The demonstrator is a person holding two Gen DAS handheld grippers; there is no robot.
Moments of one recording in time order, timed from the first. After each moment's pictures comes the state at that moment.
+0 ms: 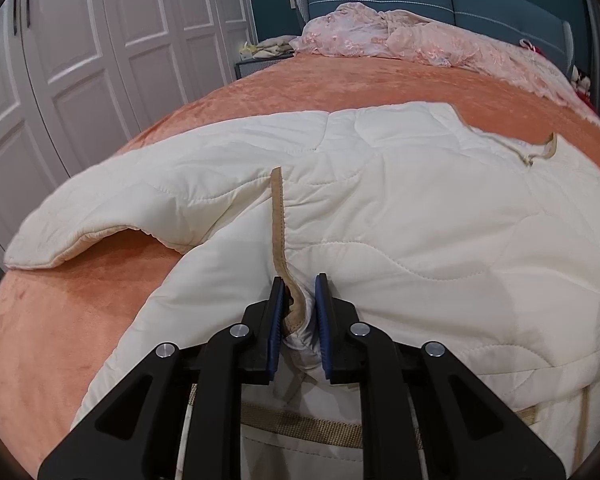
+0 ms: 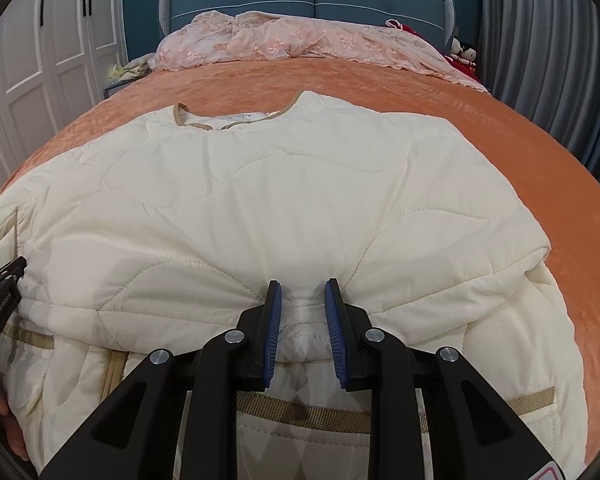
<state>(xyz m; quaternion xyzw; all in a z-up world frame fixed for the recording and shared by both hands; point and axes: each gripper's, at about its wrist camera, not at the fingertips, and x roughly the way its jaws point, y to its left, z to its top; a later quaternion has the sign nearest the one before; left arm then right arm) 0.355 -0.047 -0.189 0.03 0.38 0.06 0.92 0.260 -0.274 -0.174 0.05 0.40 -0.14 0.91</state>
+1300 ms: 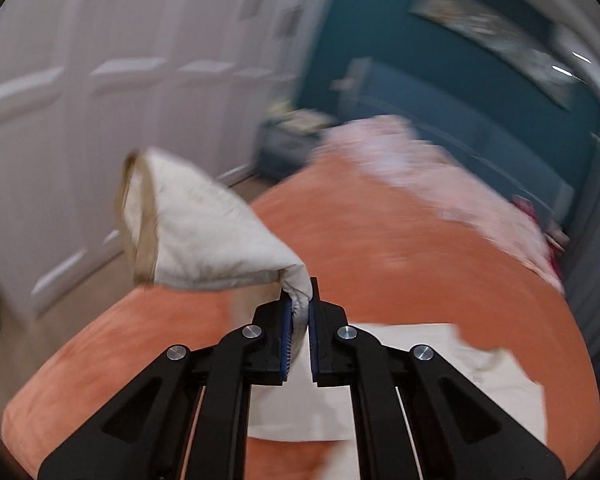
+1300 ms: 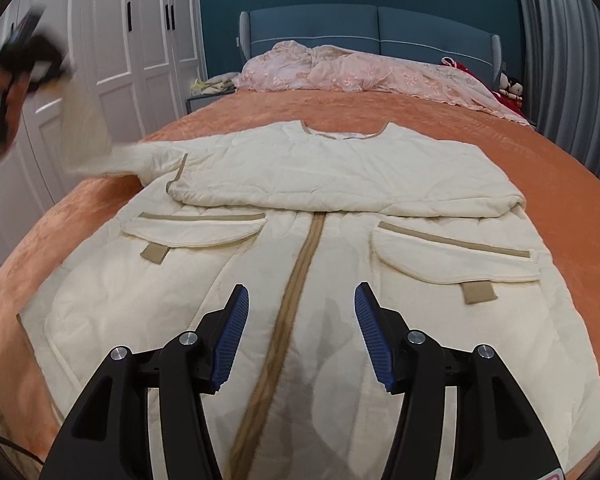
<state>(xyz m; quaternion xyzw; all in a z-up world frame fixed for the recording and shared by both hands) 0.365 0.145 0.044 -0.14 0.26 0.00 0.95 0.103 -0.173 -0.127 0.04 0.34 -0.03 0.94</state>
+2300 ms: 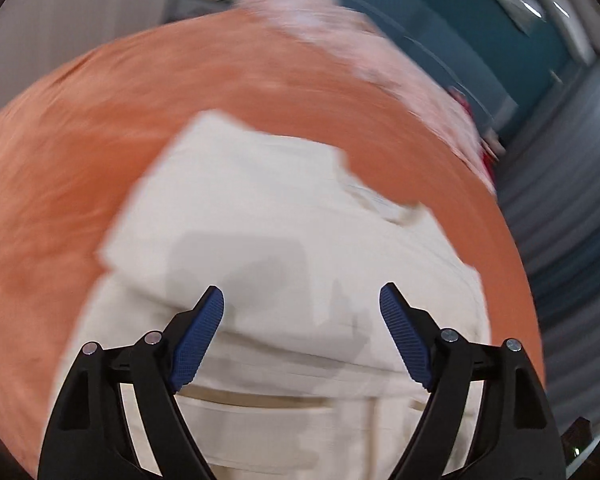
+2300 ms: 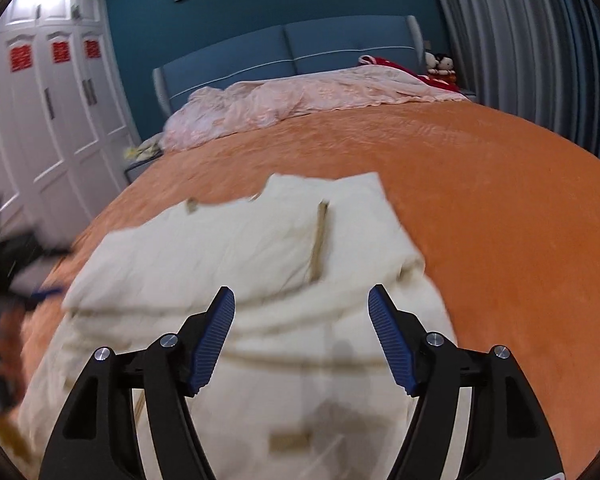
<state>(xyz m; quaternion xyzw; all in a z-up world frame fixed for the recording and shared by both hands) 0.370 0.008 -0.107 -0.22 0.46 -0.12 0.85 0.167 -0.344 -0.095 0.15 0.30 -0.13 0.94</state>
